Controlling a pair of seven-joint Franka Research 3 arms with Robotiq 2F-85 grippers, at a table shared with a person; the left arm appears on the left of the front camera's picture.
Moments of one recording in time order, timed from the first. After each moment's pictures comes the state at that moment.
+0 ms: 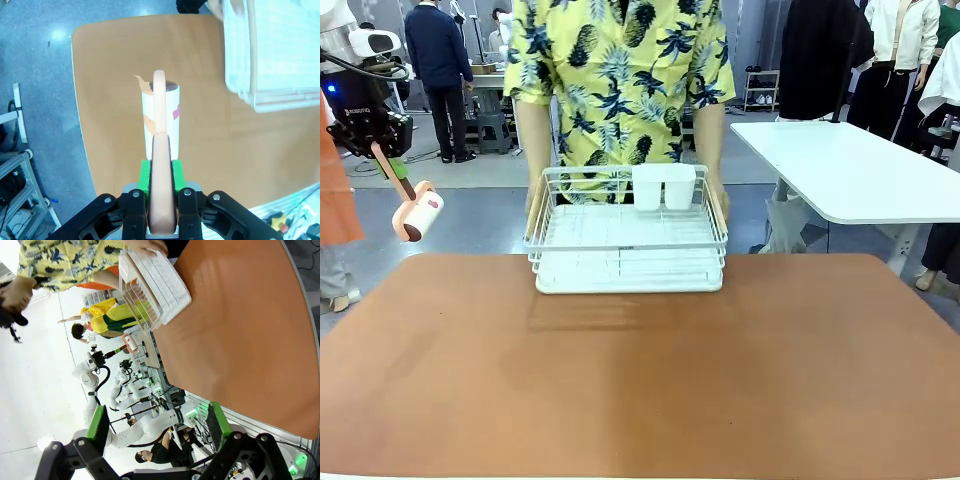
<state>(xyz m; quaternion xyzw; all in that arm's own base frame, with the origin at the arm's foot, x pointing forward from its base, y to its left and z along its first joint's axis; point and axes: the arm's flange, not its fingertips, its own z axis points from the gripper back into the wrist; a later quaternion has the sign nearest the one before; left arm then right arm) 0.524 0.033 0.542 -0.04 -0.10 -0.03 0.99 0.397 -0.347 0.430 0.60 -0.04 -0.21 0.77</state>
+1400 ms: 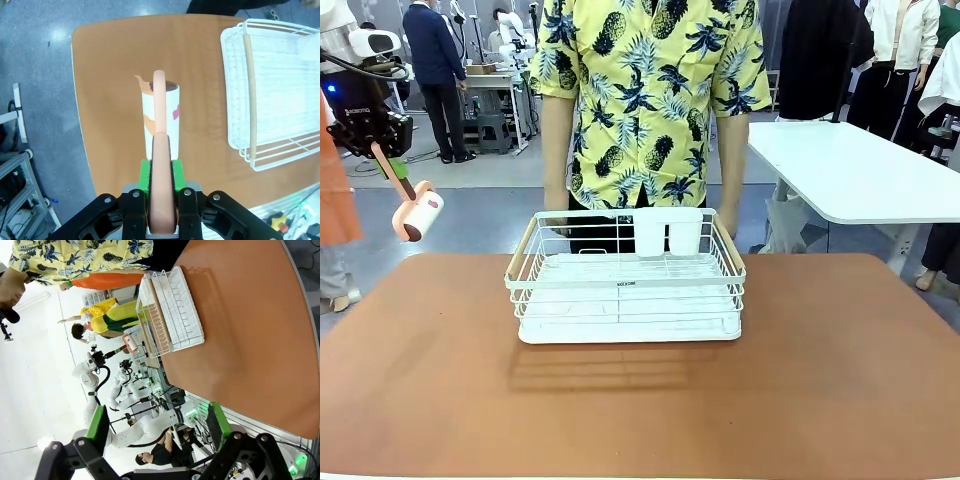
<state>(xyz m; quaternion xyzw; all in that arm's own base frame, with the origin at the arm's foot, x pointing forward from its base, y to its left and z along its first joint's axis) 0.524 0.033 0.542 -0.04 -0.10 -0.03 0.99 0.397 -0.347 0.430 0.60 -0.04 -0.21 0.77</state>
